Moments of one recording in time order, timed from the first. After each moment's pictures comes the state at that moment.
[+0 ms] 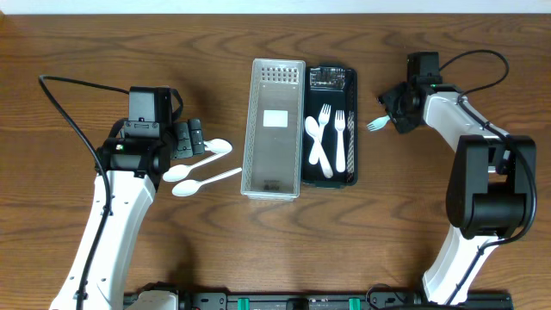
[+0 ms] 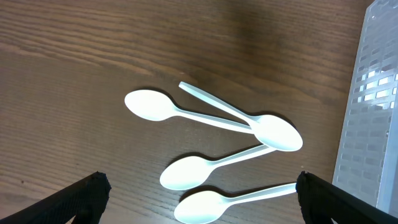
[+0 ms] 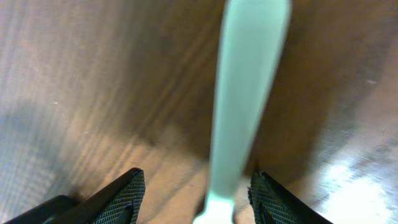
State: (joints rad) left arm -0.08 1.31 1.07 -0.79 -0.15 -0.19; right arm 0.00 2.05 1.34 -0.47 -0.07 1.01
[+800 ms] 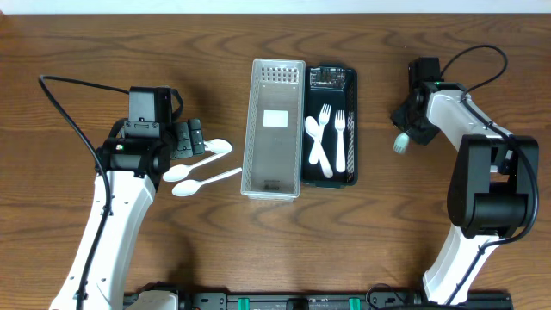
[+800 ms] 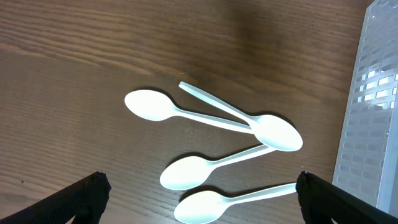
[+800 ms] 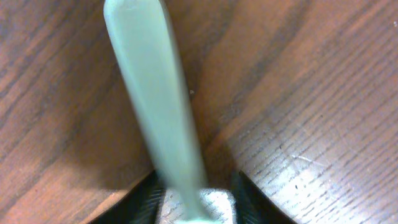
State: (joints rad) left arm -0.08 1.31 1.07 -0.78 -0.15 -0.19; right arm -0.01 2.06 1.36 -0.68 0.17 0.78
